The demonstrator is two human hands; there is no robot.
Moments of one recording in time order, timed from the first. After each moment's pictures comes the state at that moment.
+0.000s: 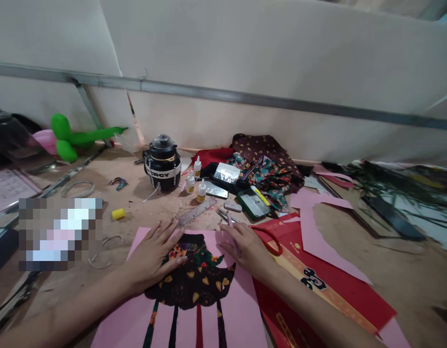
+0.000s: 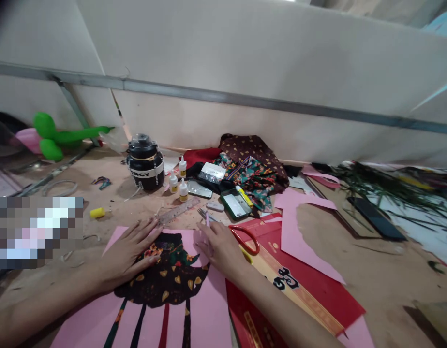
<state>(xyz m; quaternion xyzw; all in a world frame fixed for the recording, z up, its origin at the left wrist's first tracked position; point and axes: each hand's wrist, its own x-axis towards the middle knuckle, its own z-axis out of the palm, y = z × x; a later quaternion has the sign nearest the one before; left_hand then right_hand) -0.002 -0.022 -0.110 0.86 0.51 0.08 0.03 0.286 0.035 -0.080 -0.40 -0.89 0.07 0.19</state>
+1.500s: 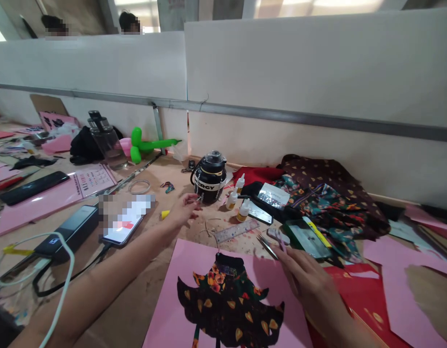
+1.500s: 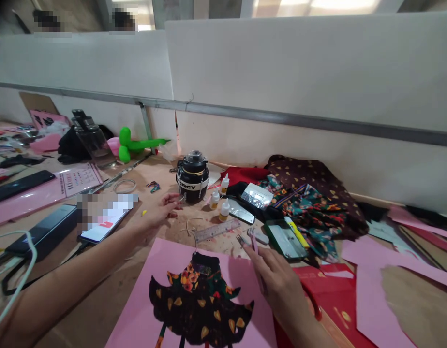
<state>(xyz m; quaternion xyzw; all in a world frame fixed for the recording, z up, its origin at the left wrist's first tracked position) -0.042 0.061 -0.074 0.44 0.63 0.51 0.38 0.303 0.061 -0.080 -0.29 -0.91 -0.08 0.27</state>
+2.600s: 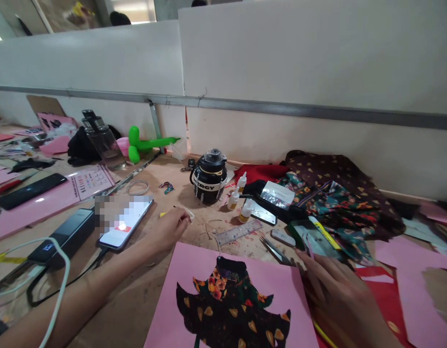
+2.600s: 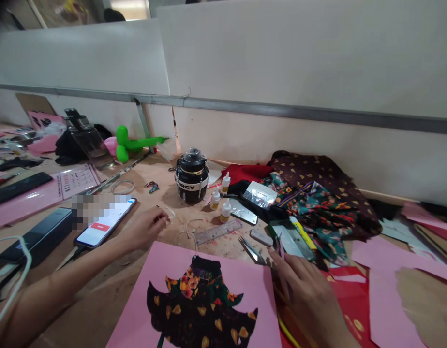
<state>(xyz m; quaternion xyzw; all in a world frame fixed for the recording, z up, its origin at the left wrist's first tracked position) -0.058 0.018 -0.056 0.66 0.68 0.26 0.16 0.344 0.075 -0.091 -0.33 -0.91 -0.16 0.21</state>
